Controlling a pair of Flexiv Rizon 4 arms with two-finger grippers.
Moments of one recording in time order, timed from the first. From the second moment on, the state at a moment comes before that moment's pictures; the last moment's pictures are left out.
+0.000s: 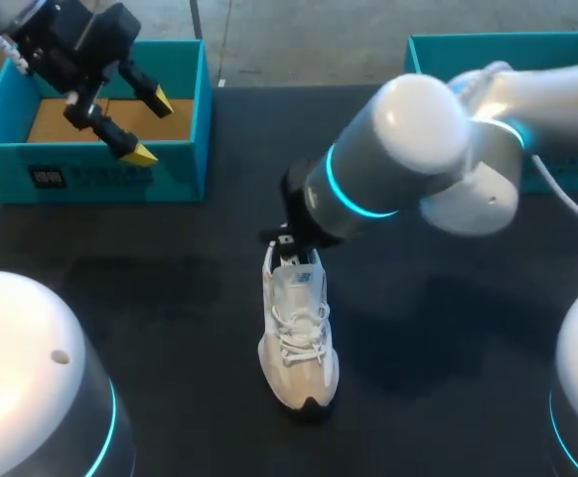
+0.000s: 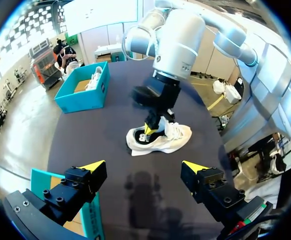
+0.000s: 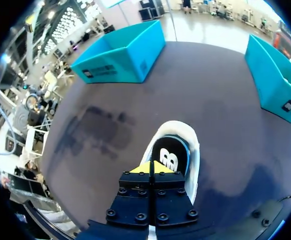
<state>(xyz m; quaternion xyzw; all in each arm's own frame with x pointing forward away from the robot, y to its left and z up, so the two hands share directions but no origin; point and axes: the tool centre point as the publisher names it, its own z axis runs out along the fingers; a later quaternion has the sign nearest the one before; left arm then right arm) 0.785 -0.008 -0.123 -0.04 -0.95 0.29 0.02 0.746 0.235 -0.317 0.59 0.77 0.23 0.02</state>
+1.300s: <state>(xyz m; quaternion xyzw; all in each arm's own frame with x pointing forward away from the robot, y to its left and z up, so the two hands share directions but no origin) 0.785 -0.009 -0.124 -0.04 -0.95 0.29 0.02 0.731 0.220 -0.367 0.66 0.75 0.07 0.07</state>
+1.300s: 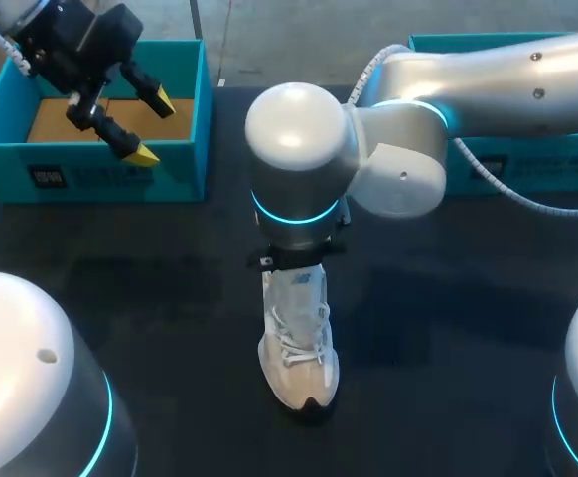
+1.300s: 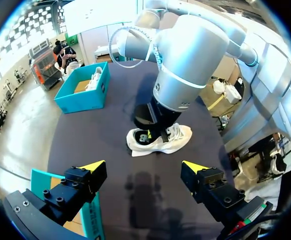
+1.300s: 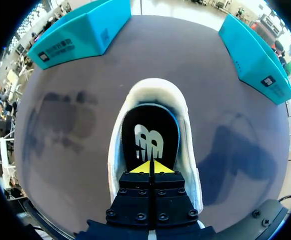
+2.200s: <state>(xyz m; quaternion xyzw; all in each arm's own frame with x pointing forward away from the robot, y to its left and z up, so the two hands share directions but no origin) 0.785 -0.009 -0.124 -0.04 -0.95 0.29 0.02 0.772 0.226 -0.358 0.64 0.75 0.10 0.10</state>
